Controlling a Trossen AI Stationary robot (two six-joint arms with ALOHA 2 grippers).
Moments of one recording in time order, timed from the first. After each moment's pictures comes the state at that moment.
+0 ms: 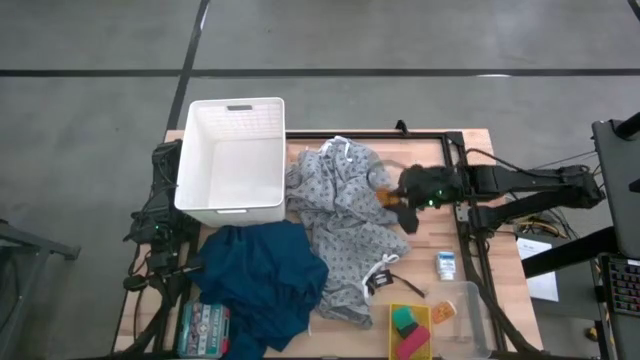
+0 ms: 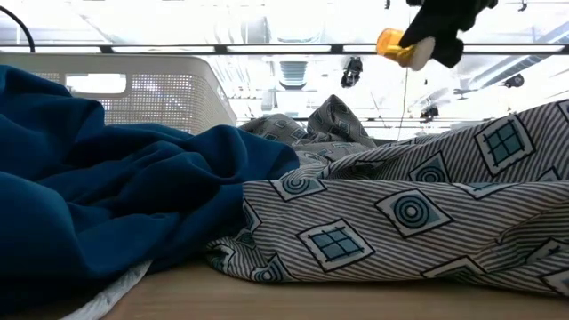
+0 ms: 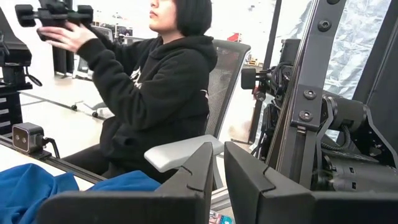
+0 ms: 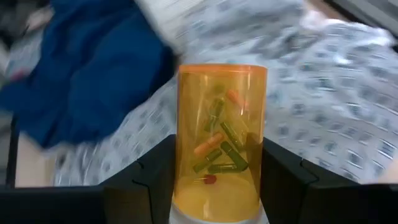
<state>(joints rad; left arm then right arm) -1.37 0.00 0.00 0.04 -0.13 -0.16 0.03 0.99 0.93 -0.65 0.13 0.45</state>
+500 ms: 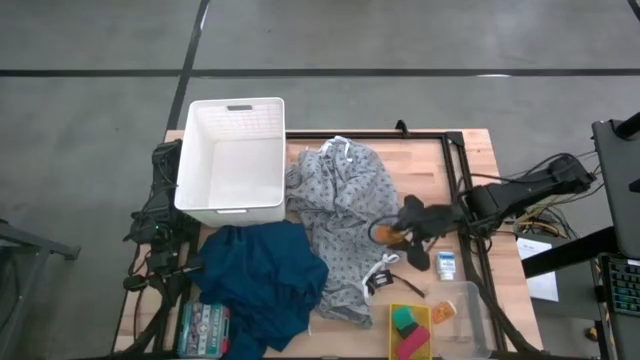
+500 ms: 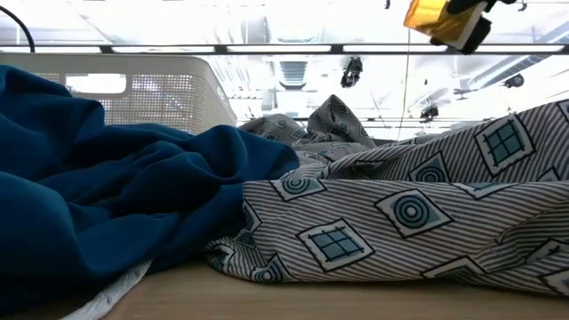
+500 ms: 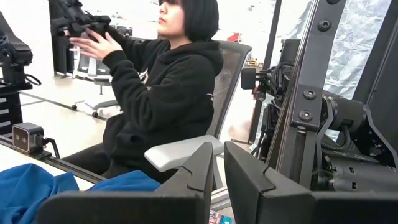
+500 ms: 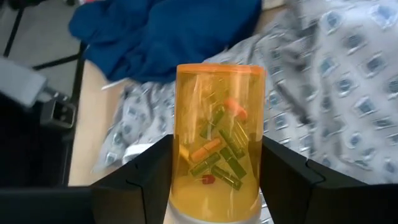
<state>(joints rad) -1.37 0.00 0.00 0.04 -0.13 -0.16 0.34 1.06 0.93 -0.64 0.13 0.52</state>
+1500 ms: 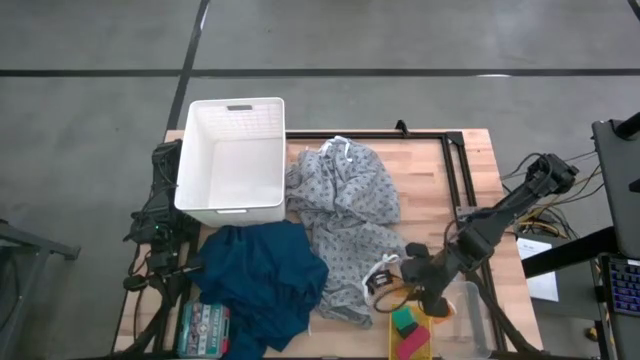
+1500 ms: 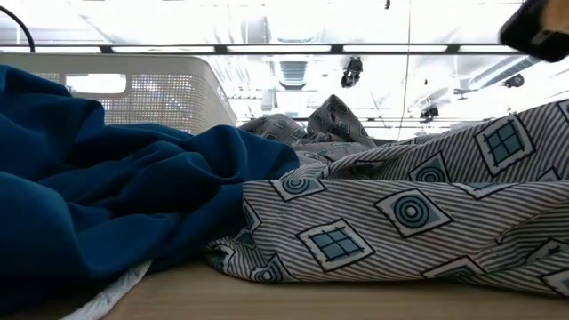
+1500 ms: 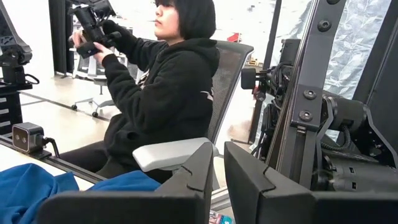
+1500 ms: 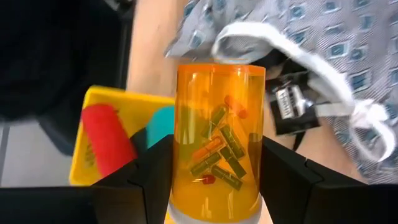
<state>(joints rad) -1.37 0.00 0.00 0.04 -0.13 -0.16 0.67 1.26 0.93 -0.66 -0.01 0.69</state>
